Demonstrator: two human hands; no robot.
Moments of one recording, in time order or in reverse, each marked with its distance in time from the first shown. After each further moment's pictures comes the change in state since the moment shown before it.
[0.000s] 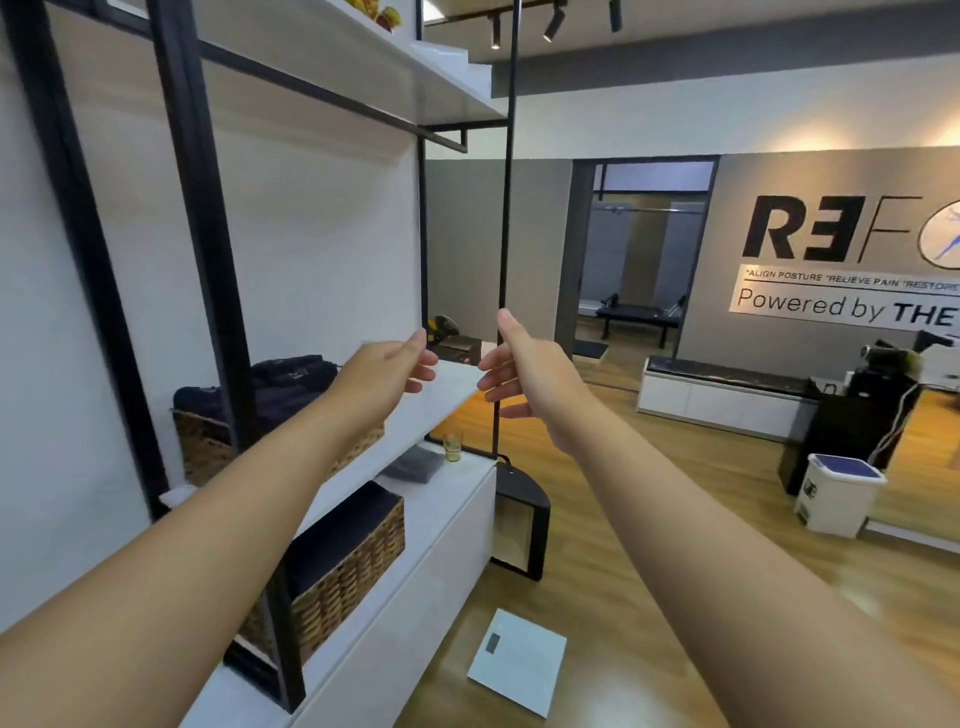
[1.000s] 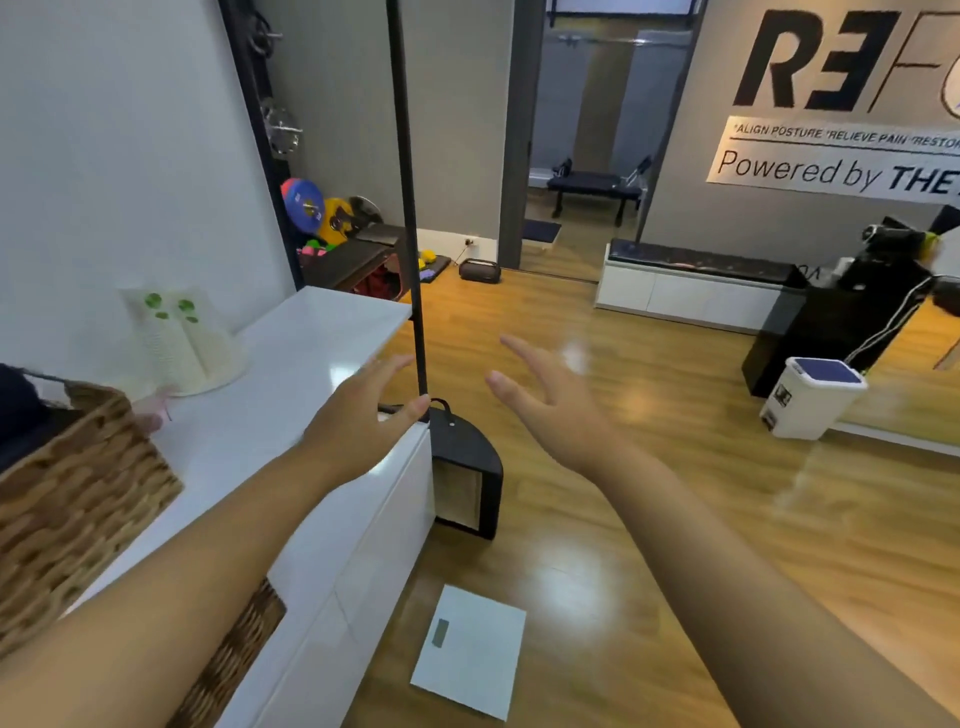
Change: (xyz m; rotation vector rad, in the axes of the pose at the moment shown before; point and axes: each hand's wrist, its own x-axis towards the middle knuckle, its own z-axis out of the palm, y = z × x) left_hand 0.449 -0.234 0.281 0.340 -0.224 0.174; right_hand 0.425 0.283 -0.122 -0.390 0.000 -0.062
